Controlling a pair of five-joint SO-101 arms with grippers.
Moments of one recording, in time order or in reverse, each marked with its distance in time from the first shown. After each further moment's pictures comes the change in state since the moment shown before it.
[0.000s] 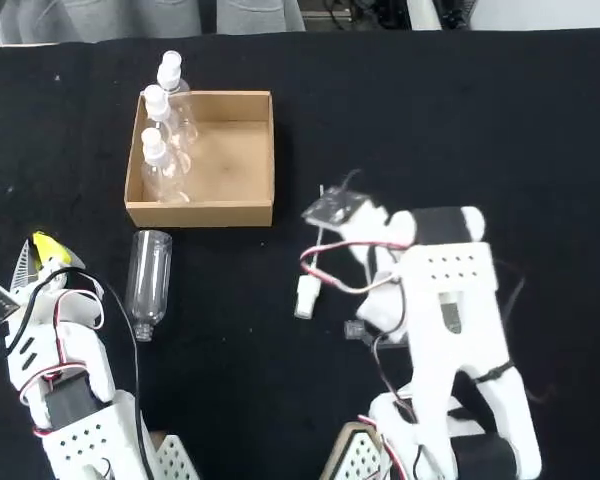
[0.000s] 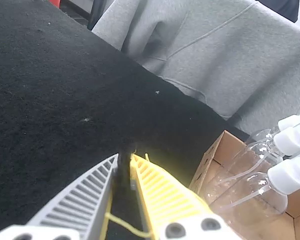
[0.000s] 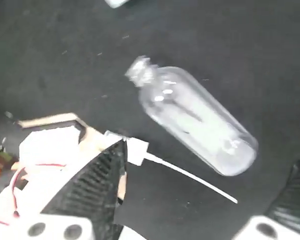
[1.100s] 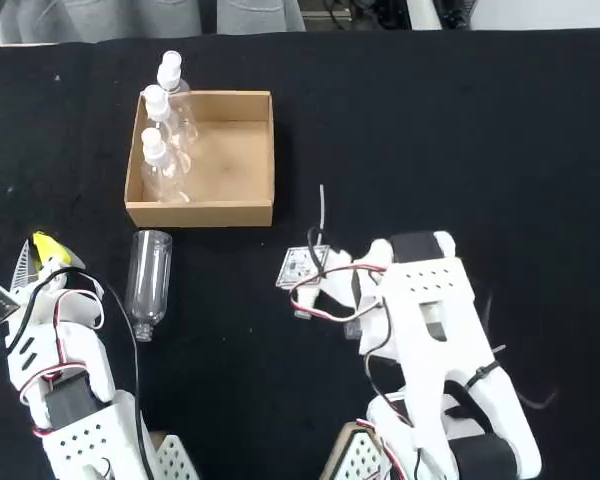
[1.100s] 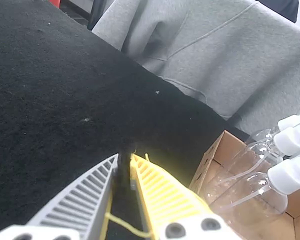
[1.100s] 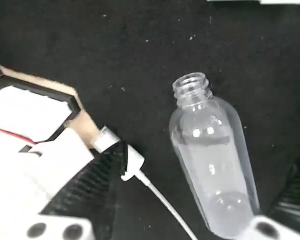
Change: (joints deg) left arm 0.0 0.0 0.0 0.0 0.0; right arm -3.4 -0.4 14.9 -10.0 21.6
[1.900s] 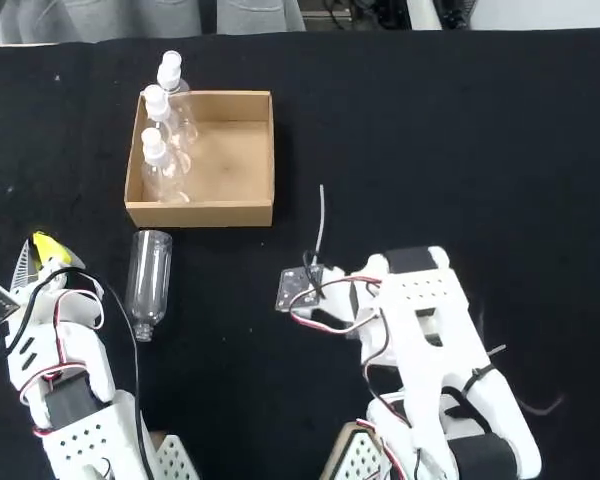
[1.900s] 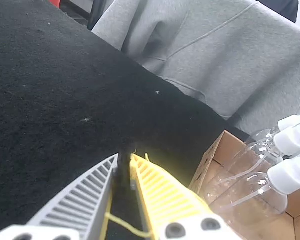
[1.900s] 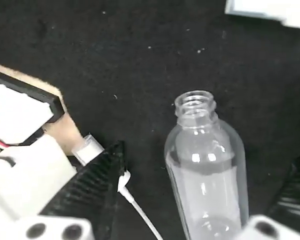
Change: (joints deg) left arm 0.0 0.0 0.0 0.0 0.0; right arm 0.0 0.0 7.7 -9.1 7.6
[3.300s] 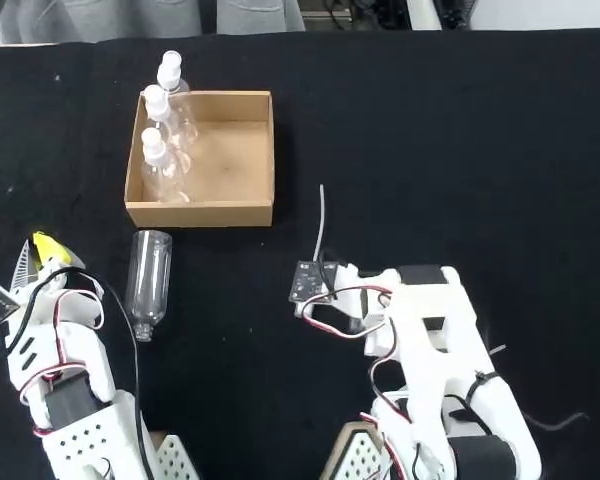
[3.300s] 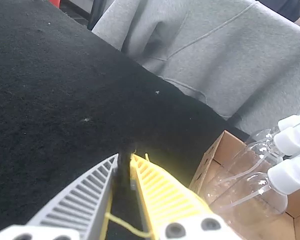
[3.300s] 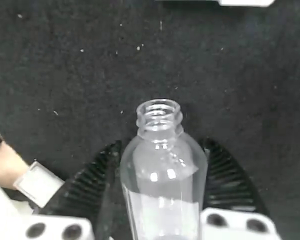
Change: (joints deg) left arm 0.0 0.0 0.0 0.0 0.0; right arm 5.6 0.0 8.4 -17.9 0.3
